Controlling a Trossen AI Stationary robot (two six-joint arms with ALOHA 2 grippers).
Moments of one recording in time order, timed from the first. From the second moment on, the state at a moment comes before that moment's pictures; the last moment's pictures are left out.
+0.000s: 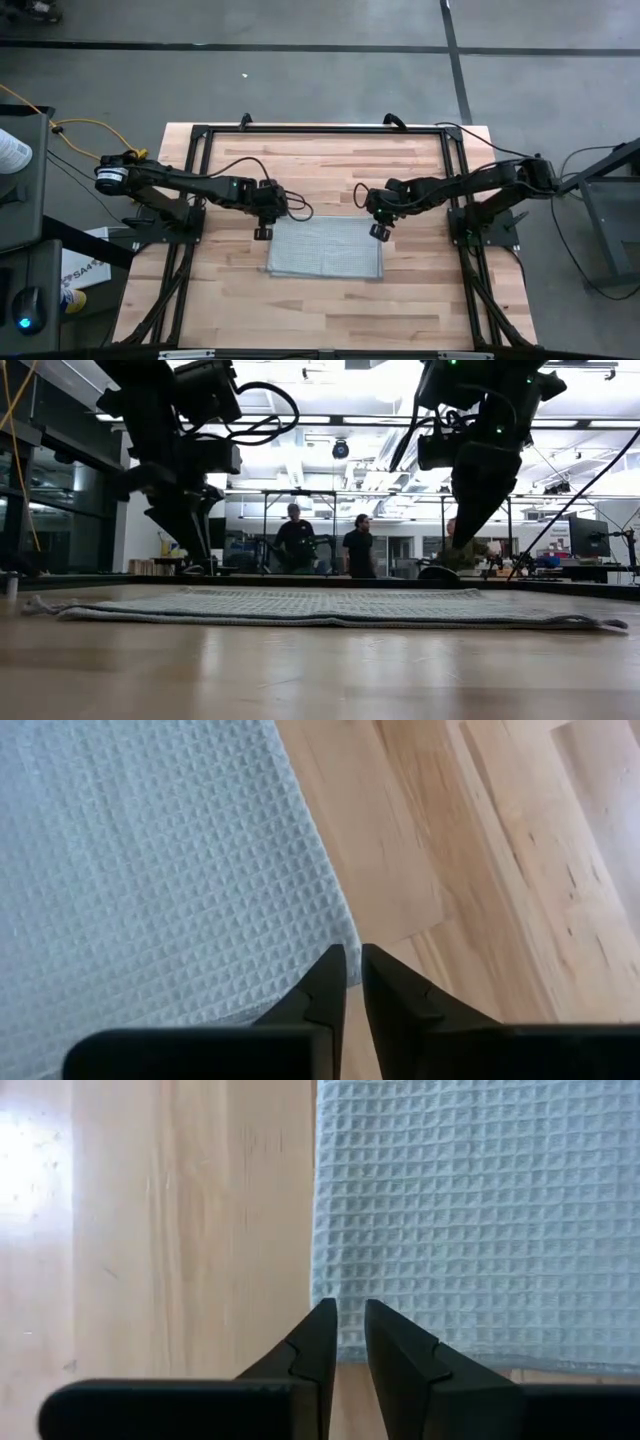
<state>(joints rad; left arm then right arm) 0.04 1.39 0.78 -0.47 -0.11 0.11 0.01 1.45 0.87 -0.62 0.14 0.39</state>
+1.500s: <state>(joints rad) -0.26 1.39 0.78 -0.47 0.04 -0.26 0.32 1.46 0.87 -0.48 0.00 0.71</state>
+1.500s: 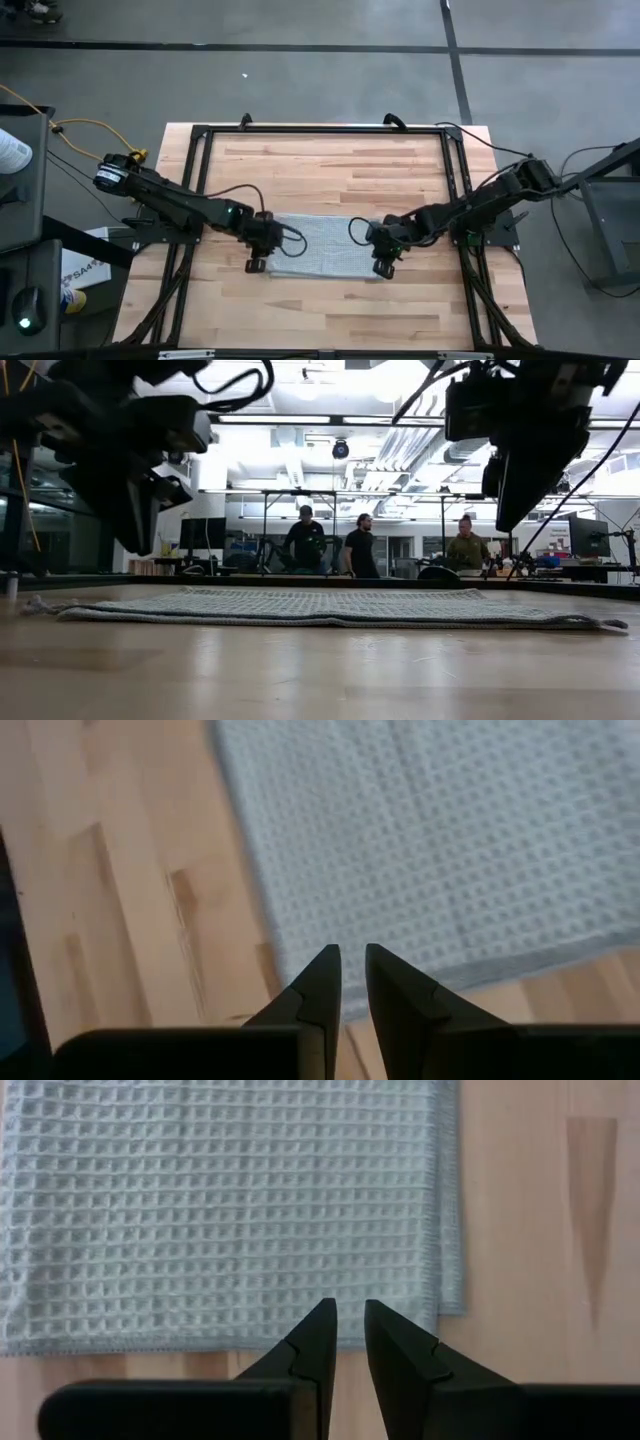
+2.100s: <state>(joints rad) -0.35 1.38 0.78 -0.47 -0.07 -0.35 0.37 1.62 0.87 -0.41 0.08 0.82</state>
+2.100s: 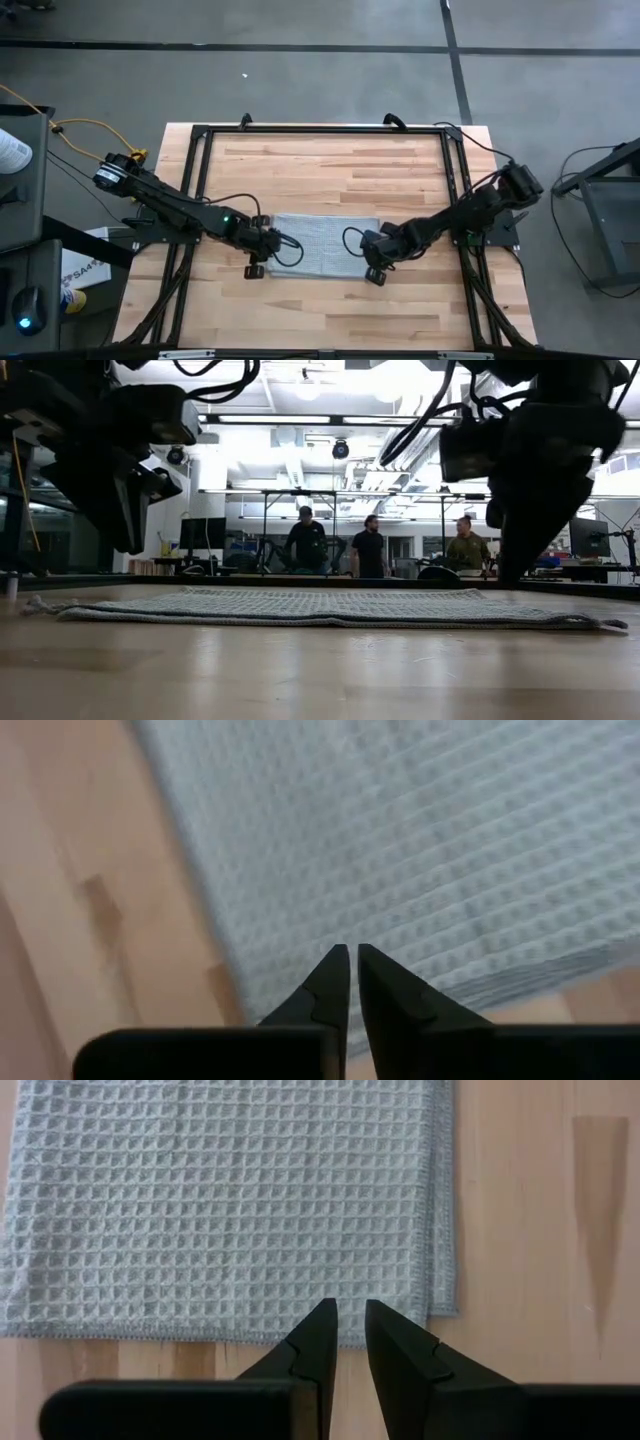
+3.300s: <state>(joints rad) -0.35 1.38 0.75 -0.70 -0.41 -0.34 0.36 1.51 0.87 -0.67 0.18 1.17</state>
